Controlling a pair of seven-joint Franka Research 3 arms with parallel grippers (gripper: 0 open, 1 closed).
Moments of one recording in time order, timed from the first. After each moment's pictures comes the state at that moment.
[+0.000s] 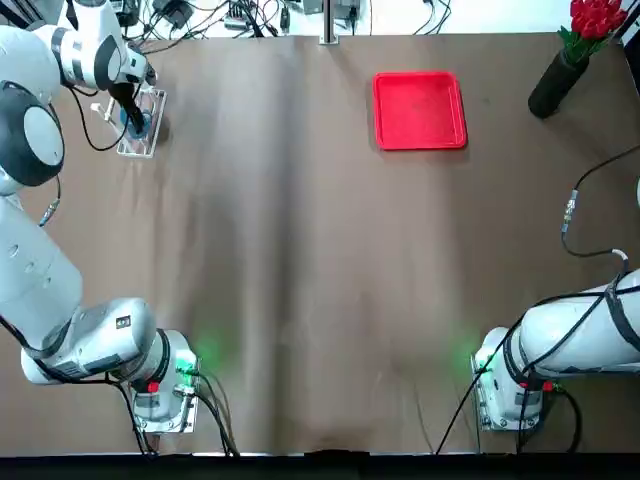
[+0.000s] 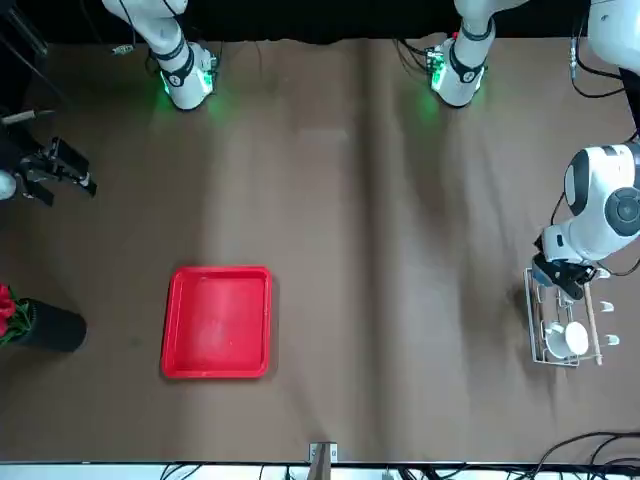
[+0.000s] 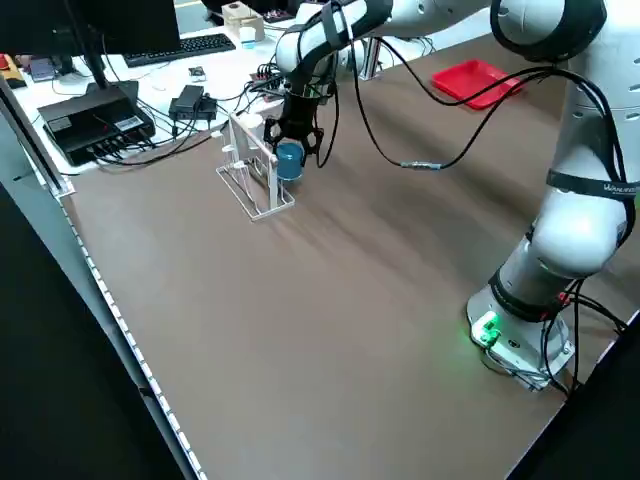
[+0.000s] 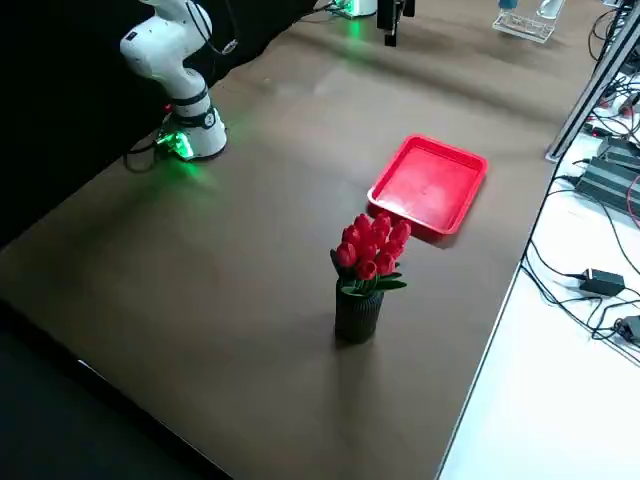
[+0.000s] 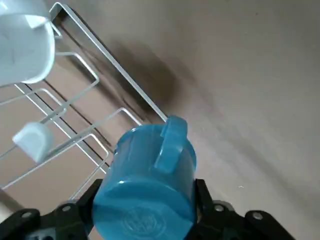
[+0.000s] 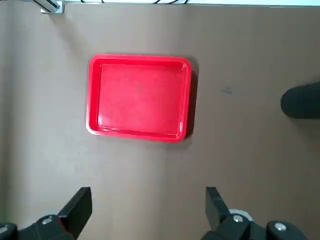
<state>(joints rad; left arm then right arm) 0.21 0.34 -0.04 -1.97 0.36 2.28 0.72 -0.01 0.06 0.04 -1.44 0.13 1.59 -0.06</state>
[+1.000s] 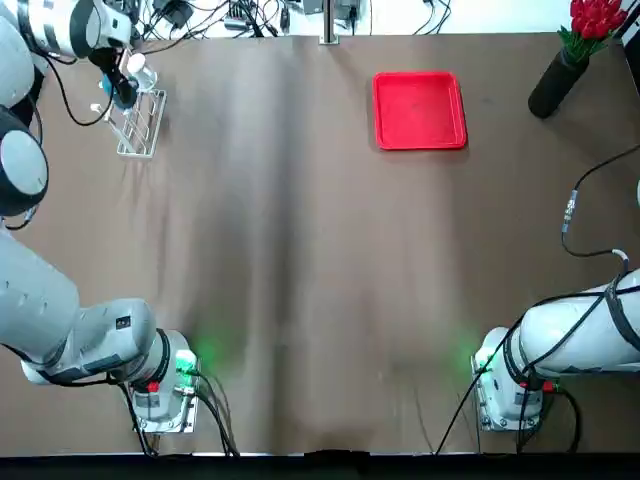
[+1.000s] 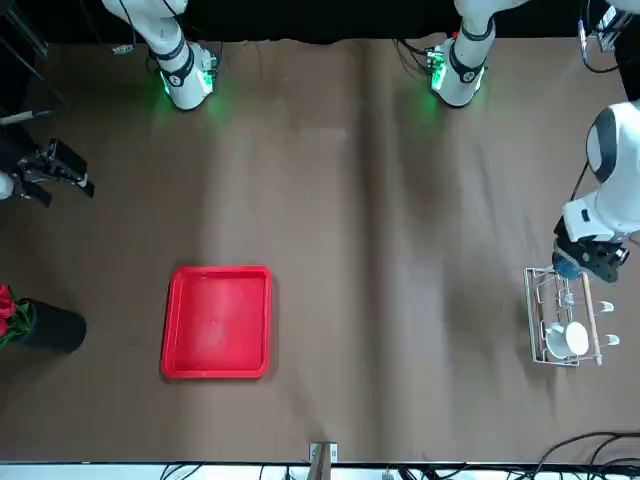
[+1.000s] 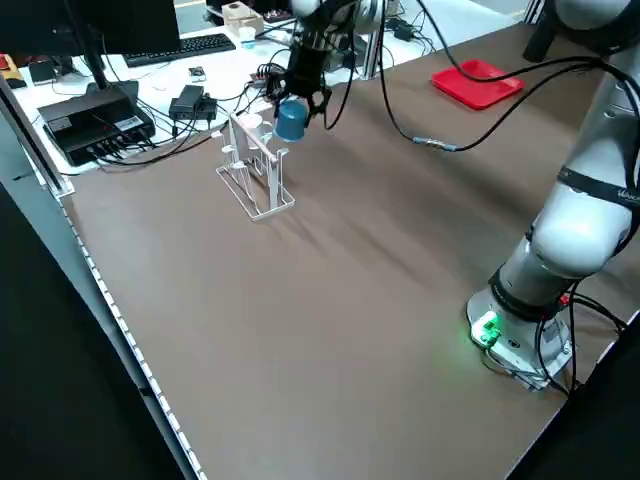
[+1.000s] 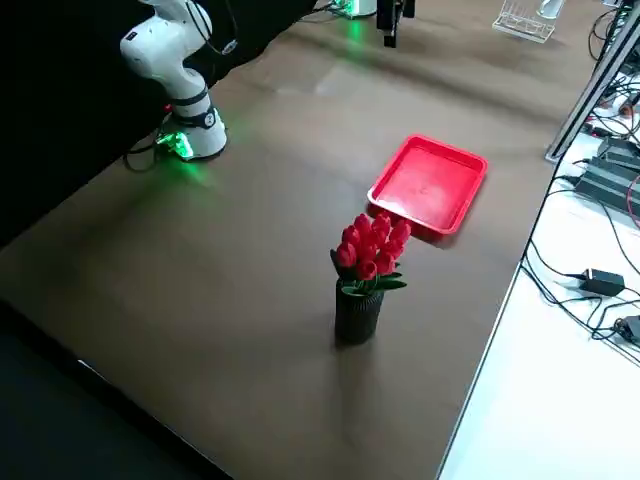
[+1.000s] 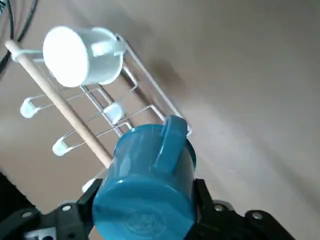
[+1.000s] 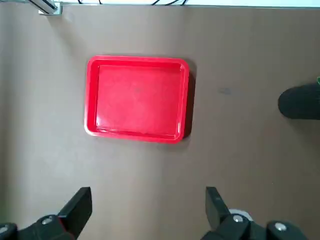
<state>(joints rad) 0.21 0.14 -0.08 -1.96 0.30 2.17 0.69 -0.01 0.06 0.04 -1.44 0.13 1.59 -0.06</state>
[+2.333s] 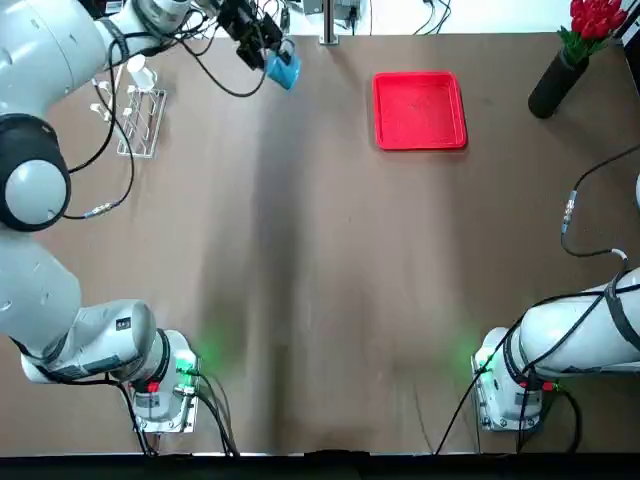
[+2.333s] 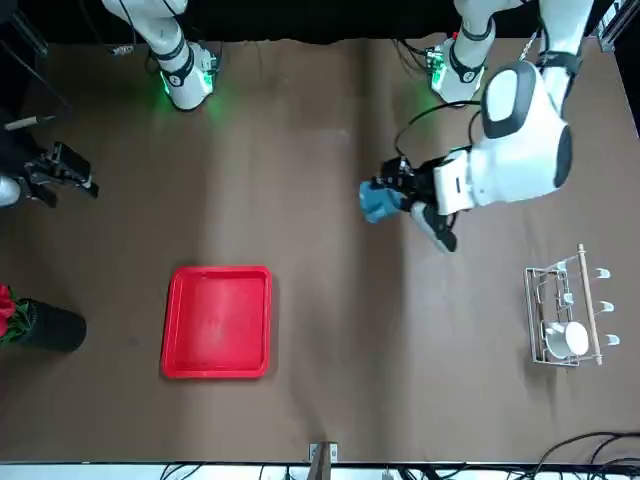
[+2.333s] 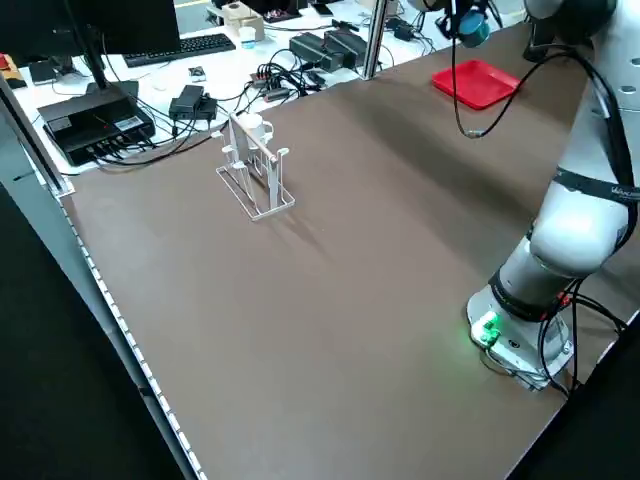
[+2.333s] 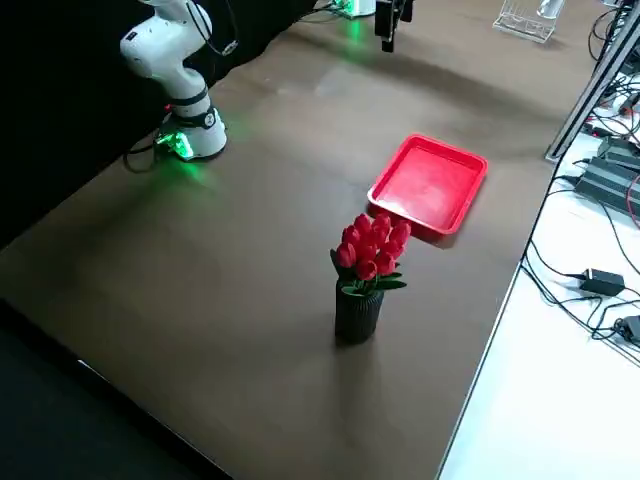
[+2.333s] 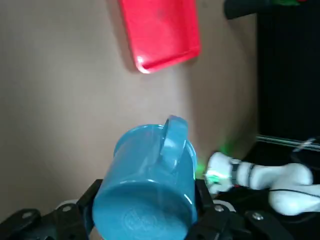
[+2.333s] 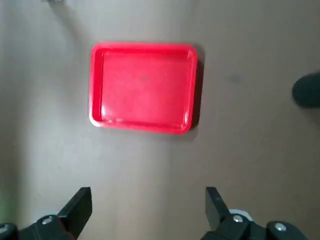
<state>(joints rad) 0.19 0.25 -0.63 -1.72 -0.72 1.93 0.14 -0.01 0.07 0.04 -1.45 0.15 1.56 -0.06</state>
